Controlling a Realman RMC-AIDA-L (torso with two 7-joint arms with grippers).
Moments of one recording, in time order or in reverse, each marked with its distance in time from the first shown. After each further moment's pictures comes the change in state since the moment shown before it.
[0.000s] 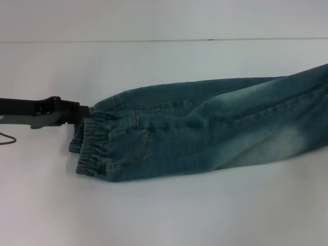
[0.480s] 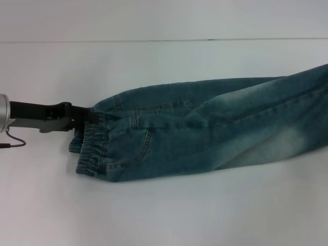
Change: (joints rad) left arm -0.022 -0.008 0.063 -0.032 0.001 -0.036 -0.014; right arm 0.000 0.000 0.000 0.000 0.001 -0.002 -0.002
